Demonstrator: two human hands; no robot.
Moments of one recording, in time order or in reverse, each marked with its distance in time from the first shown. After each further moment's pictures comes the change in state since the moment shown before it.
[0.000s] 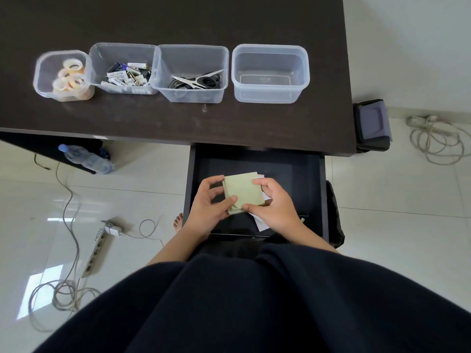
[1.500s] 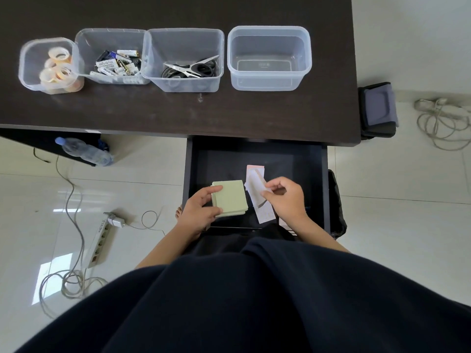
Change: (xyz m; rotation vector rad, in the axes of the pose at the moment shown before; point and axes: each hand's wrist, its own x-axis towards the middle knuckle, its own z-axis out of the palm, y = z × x) left_hand 0.015 -0.031 -0.026 0.152 0.016 -0.224; right_hand 0.028 0.049 -0.009 -0.011 0.235 0.062
